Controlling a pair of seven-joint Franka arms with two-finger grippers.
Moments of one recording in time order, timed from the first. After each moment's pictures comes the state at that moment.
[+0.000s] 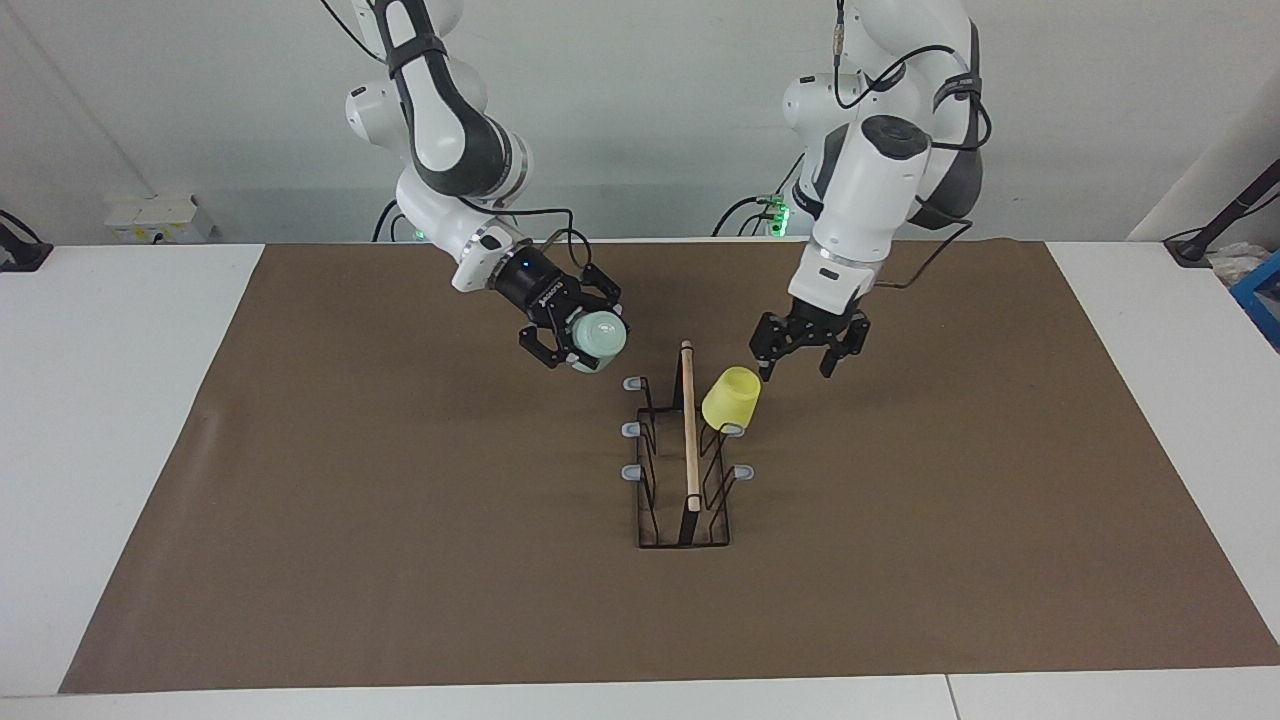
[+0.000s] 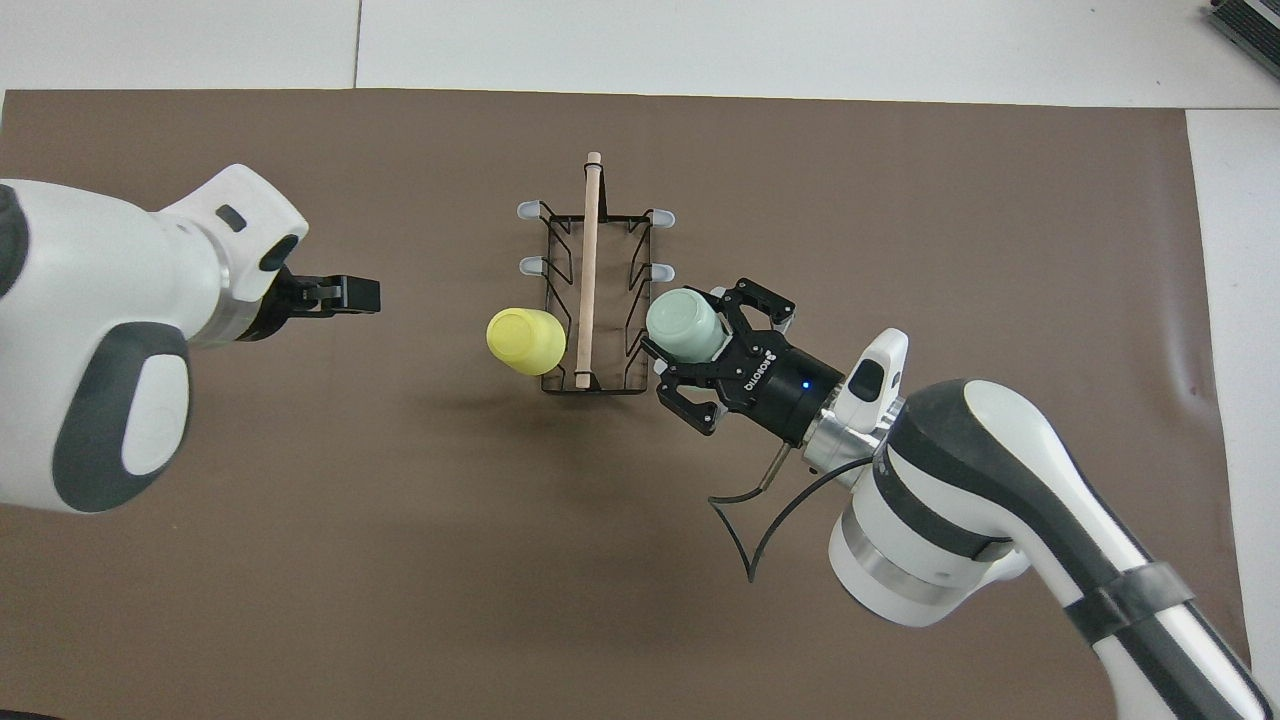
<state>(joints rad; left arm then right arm) -0.13 -0.01 -0.09 -1.93 -0.06 2.09 -0.15 0.45 0.03 0.04 -2.17 2.17 2.60 -2.26</state>
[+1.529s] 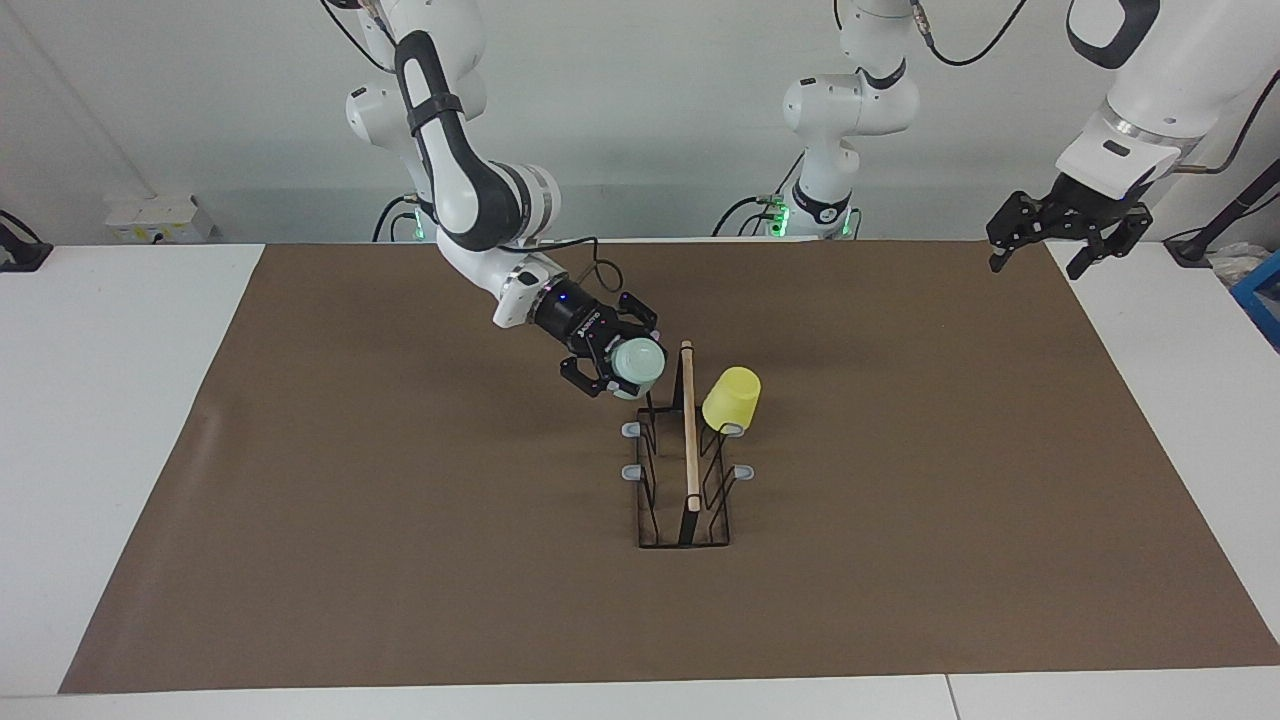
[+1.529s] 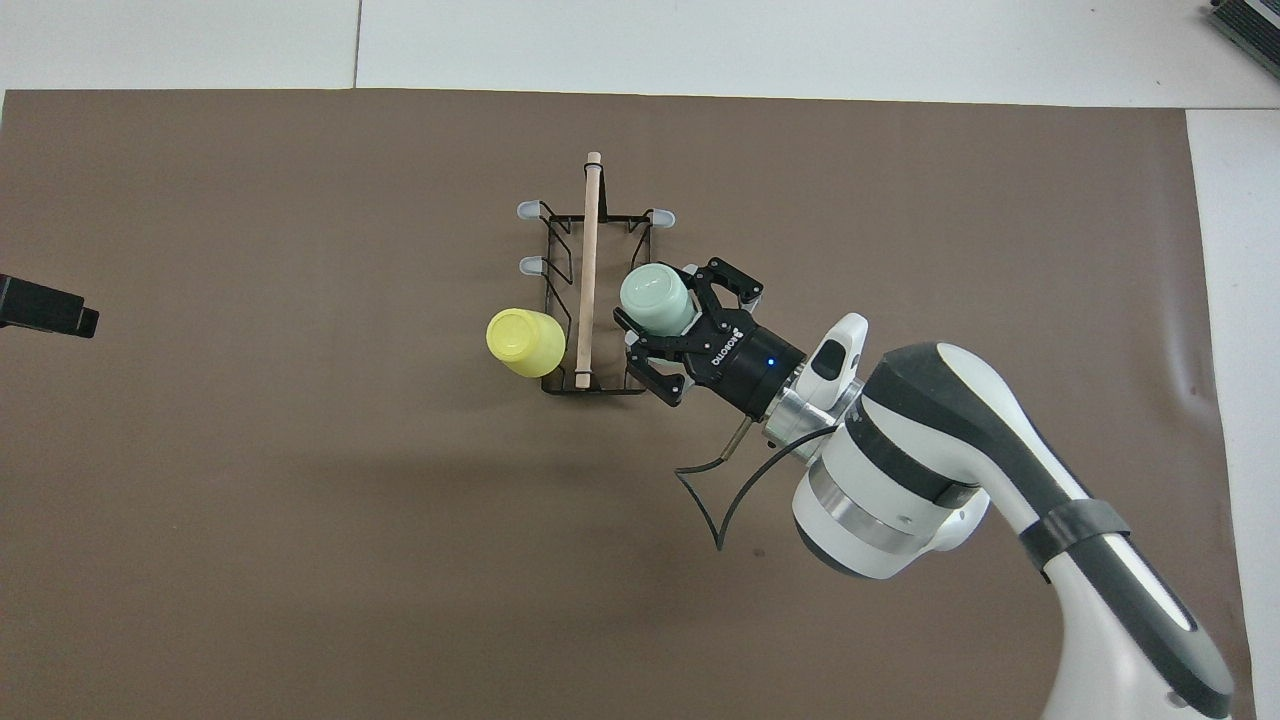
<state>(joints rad) -0.07 0.01 0.09 -1.53 -0.01 1.54 0.24 0.46 0.15 0.04 -2.08 2.36 2.55 -2.39</state>
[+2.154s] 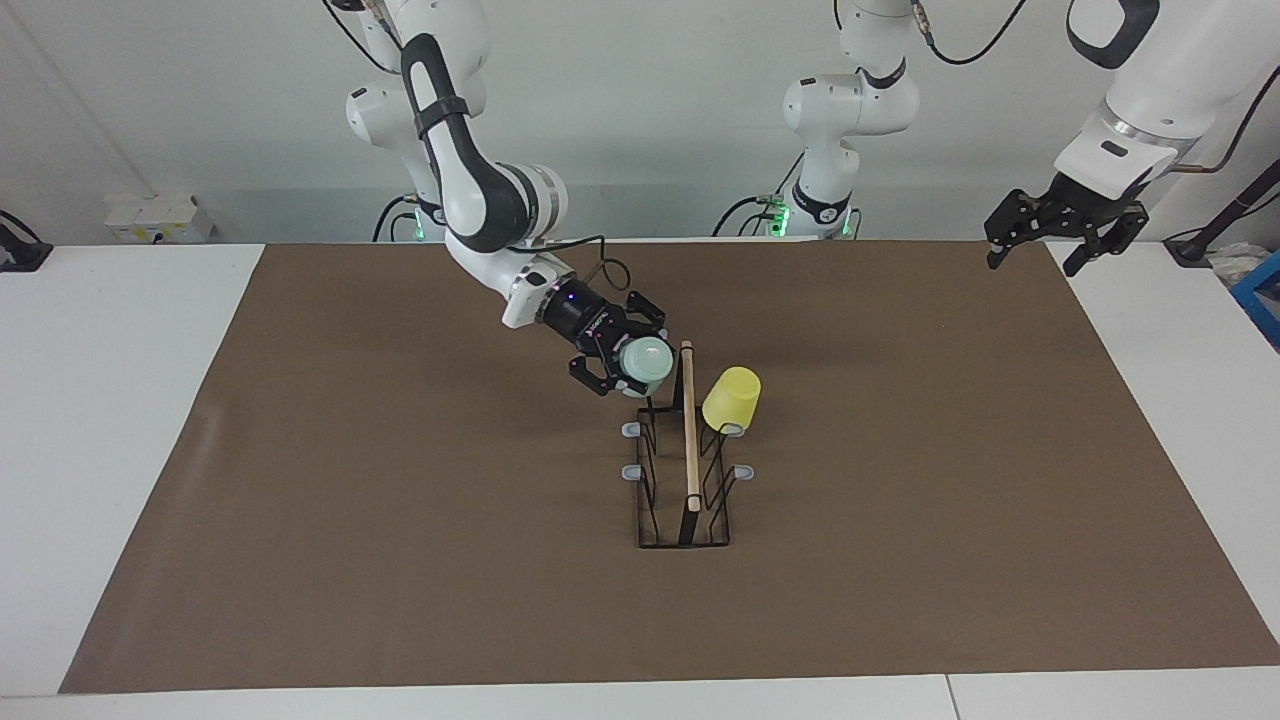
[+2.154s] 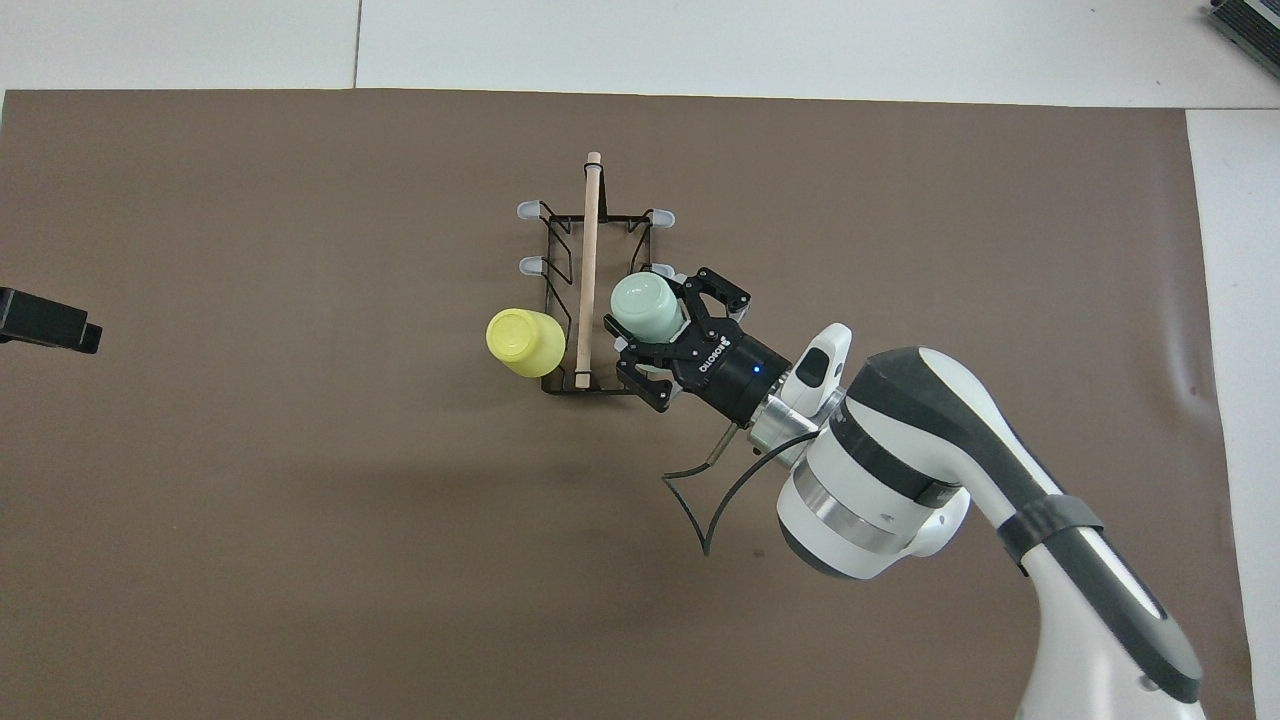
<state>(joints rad) -0.07 0.00 0.08 -1.54 -0.01 1.51 0.21 0.48 0.17 0.04 -2.08 2.42 2.55 -2.42</state>
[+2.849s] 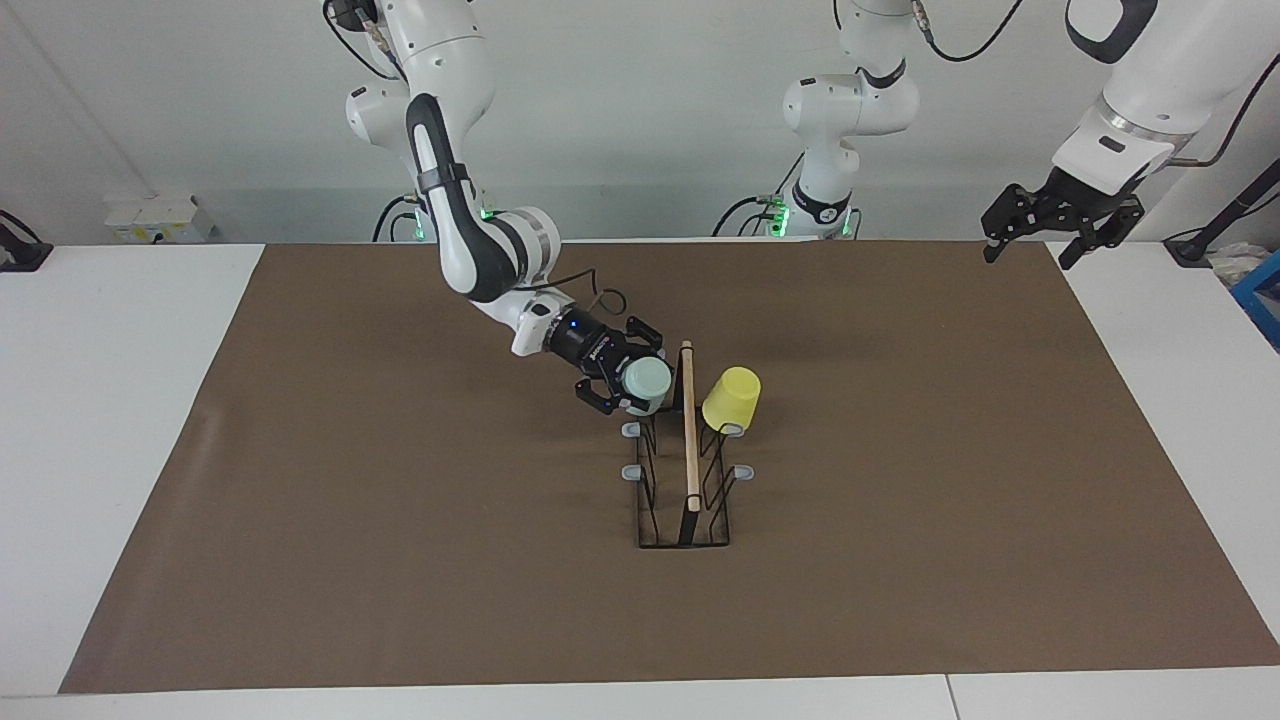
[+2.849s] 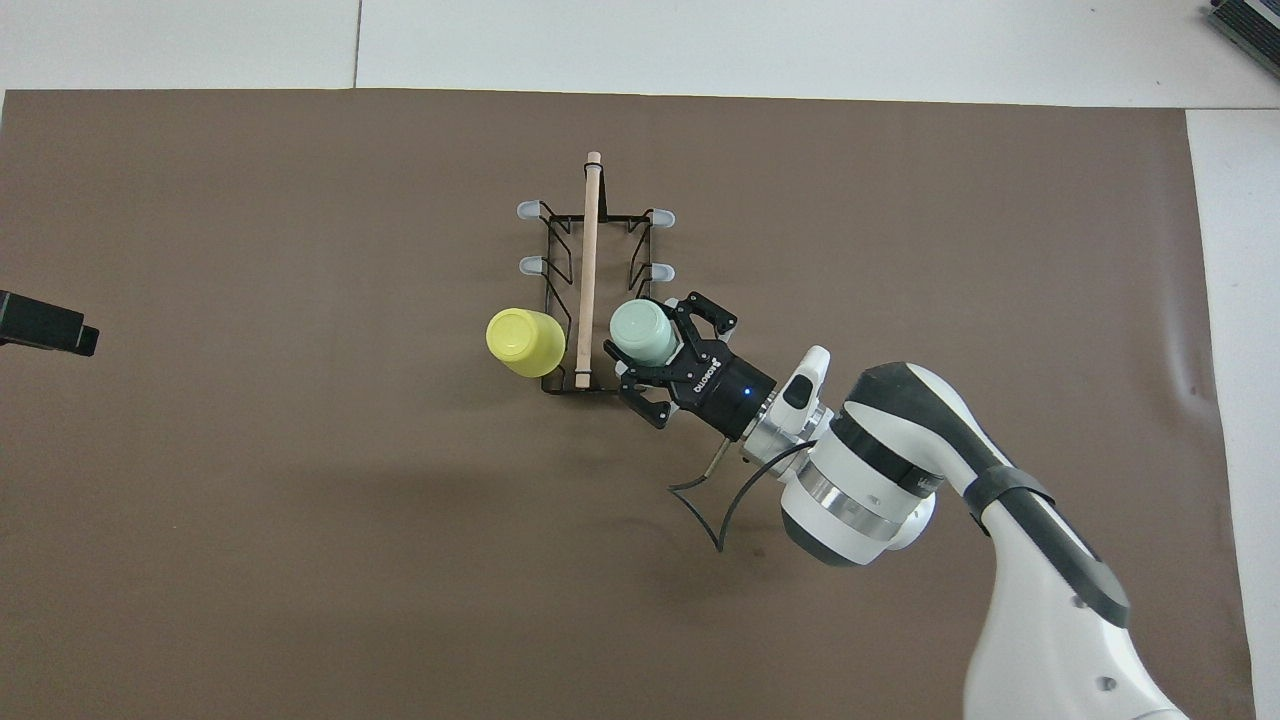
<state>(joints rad) -0.06 -0.01 0.09 -1.55 -0.01 1.51 0.21 0.44 0.29 0.04 -2.18 2.52 2.27 -2.63</state>
